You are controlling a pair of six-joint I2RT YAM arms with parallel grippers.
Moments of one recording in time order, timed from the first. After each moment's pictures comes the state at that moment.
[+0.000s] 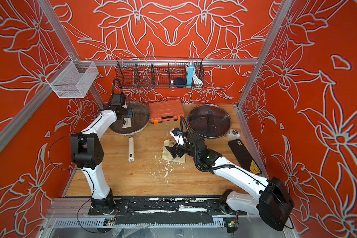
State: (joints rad) left arm 0.00 1.96 1.69 -0.57 -0.16 -0.18; right arm 0.79 1.17 0.76 0.03 -0.10 -0.10
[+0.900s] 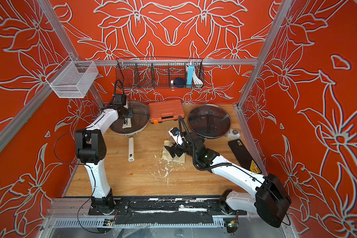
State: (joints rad) left arm 0.01 2.05 1.75 -0.60 -0.14 -0.15; right arm 0.79 1.20 0.76 0.06 -0.10 -0.10
